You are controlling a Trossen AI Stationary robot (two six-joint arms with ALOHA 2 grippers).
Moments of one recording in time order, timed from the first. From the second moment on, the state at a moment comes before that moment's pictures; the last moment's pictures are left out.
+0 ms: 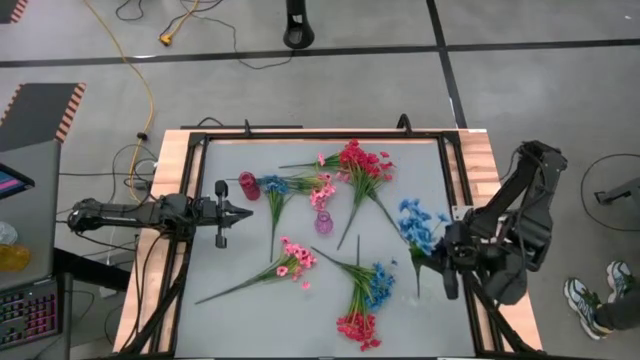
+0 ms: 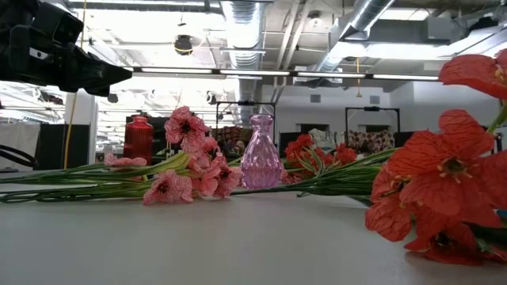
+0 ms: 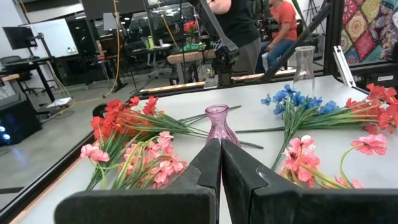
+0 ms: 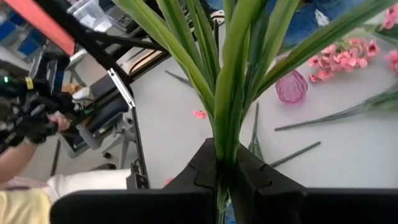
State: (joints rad) left arm -0.03 0.09 0.01 0.05 -0.12 0.14; right arm 1.02 1.10 1.17 -0.90 0.93 1.25
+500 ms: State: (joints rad) left arm -0.03 0.09 0.01 0.05 -0.12 0.11; right arm 1.07 1.13 1.14 -0.99 0.92 1.22
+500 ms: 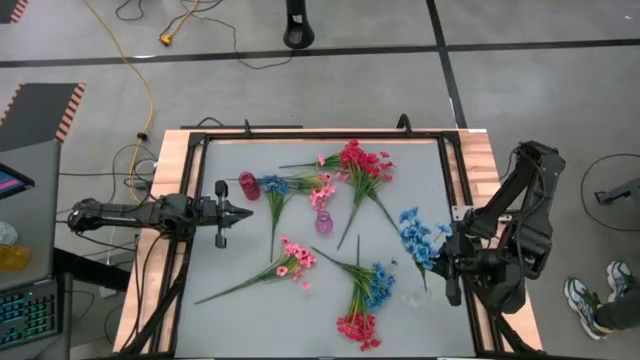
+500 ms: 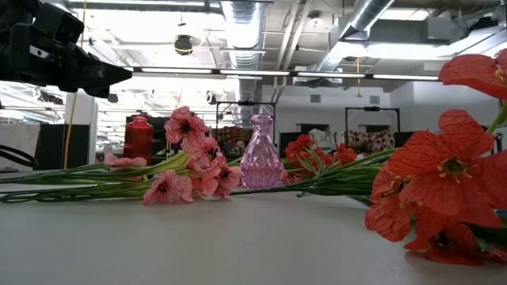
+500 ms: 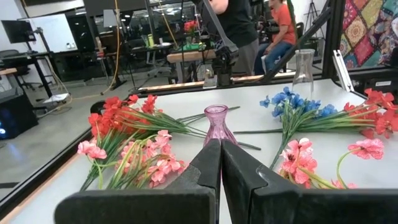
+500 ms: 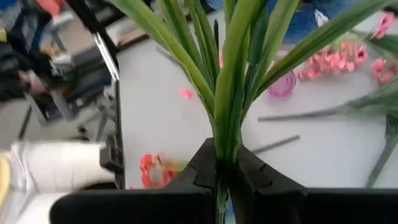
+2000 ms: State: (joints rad) left arm -0.03 0.09 0.01 0.05 -0.12 0.11; right arm 1.07 1.20 1.14 -0.99 0.78 1.26
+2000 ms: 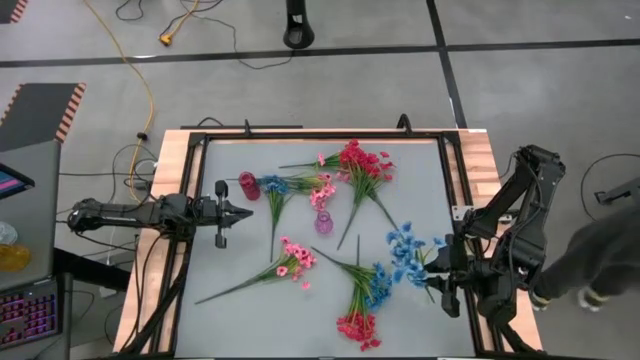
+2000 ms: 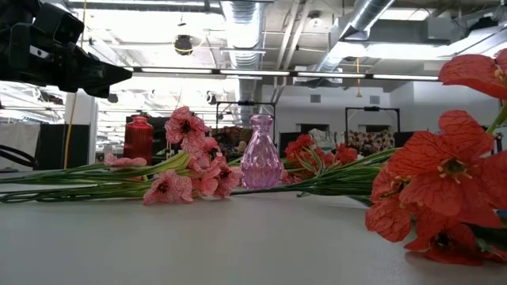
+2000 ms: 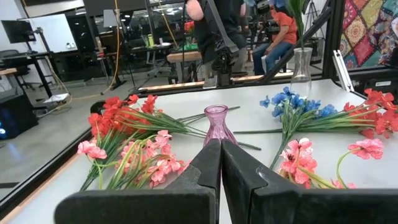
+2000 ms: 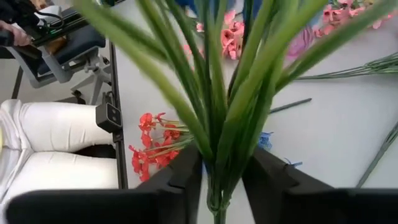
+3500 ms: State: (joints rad) left arm -0.03 0.09 0.01 0.05 -0.12 0.11; right arm 1.14 0.77 1.14 -1.14 0.69 1.48
